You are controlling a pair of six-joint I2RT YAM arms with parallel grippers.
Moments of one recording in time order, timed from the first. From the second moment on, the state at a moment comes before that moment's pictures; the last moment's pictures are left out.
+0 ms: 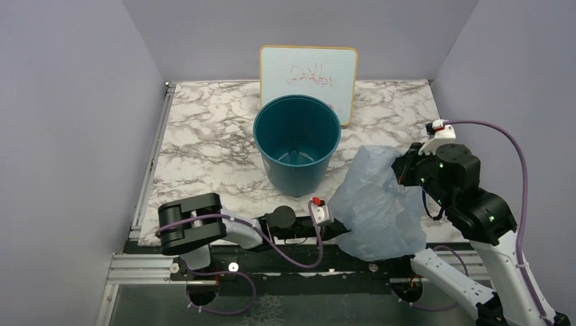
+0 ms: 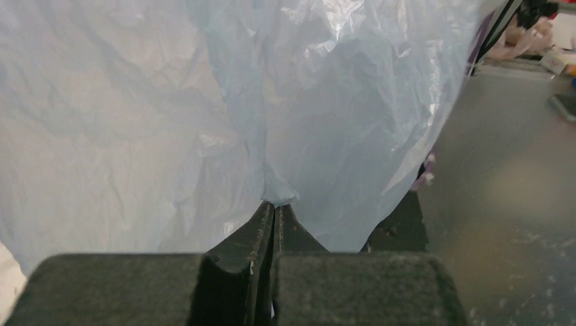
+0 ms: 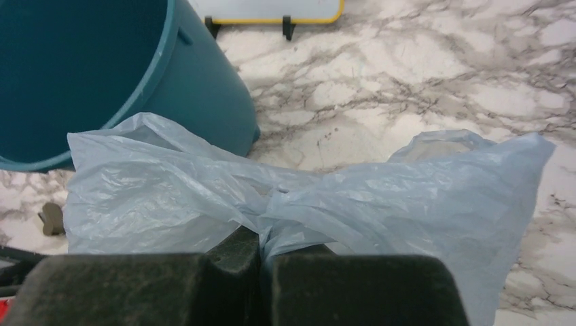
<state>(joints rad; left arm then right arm) -1.30 1.66 0.44 1.28 0.20 -0.12 0.49 0.70 1.18 -0.93 0.20 0.35</state>
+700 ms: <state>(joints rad) -1.07 1.64 1.43 0.18 0.57 0.06 0.49 0.82 1.42 -0.69 0.56 0.33</state>
